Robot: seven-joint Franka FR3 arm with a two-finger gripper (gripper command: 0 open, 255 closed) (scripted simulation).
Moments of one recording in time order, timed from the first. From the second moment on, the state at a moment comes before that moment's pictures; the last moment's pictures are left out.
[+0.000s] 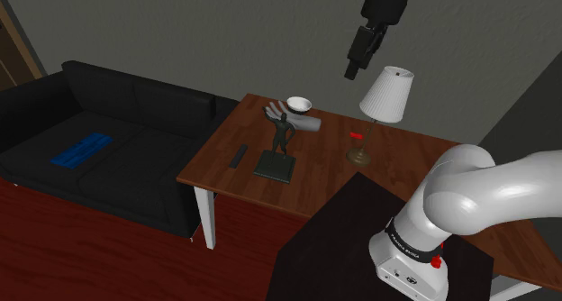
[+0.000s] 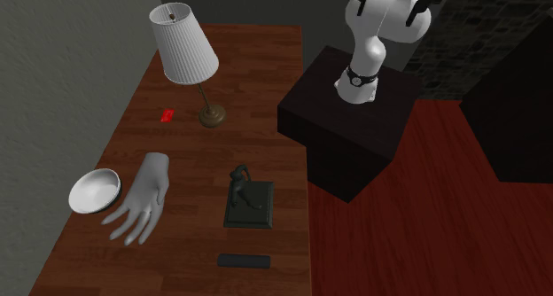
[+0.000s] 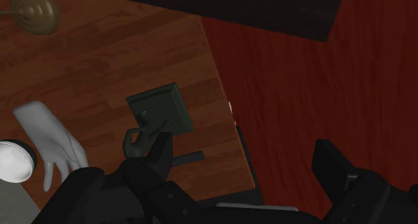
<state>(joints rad) 0.02 -0.83 0.04 -2.28 0.03 1.52 -0.12</state>
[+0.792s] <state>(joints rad) -0.01 -0.59 -0.05 -2.34 -0.01 1.80 -0.21</state>
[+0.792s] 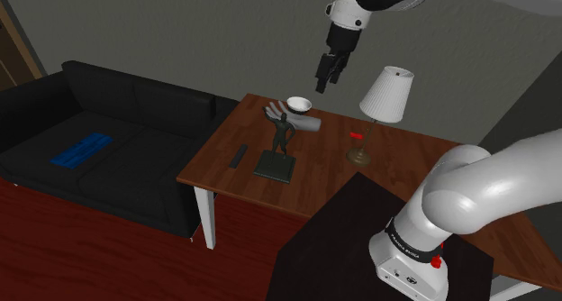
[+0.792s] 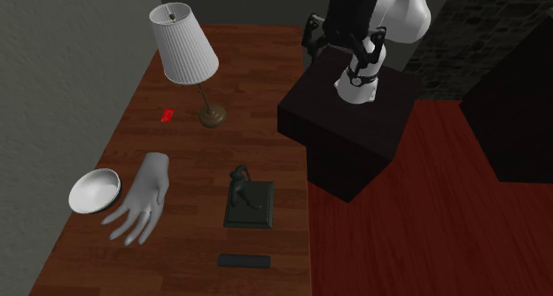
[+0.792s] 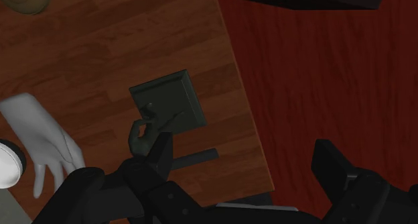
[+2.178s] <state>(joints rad) -0.06 0.16 -0.18 -2.04 0.10 2.21 -0.45</state>
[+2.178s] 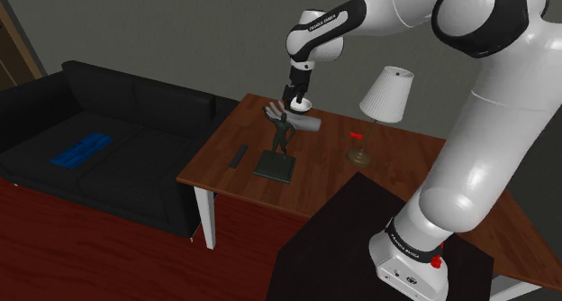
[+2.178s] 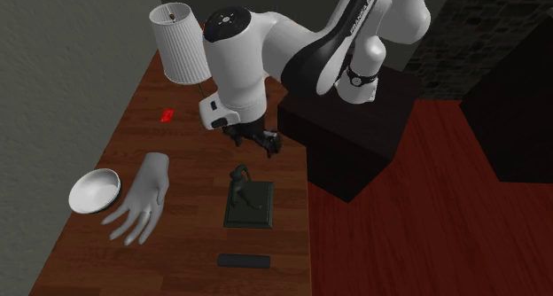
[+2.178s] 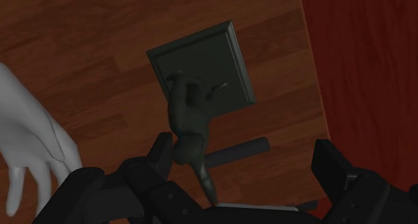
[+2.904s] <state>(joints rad) -0.11 0.48 -0.17 -1.79 0.17 2.26 -0.52</state>
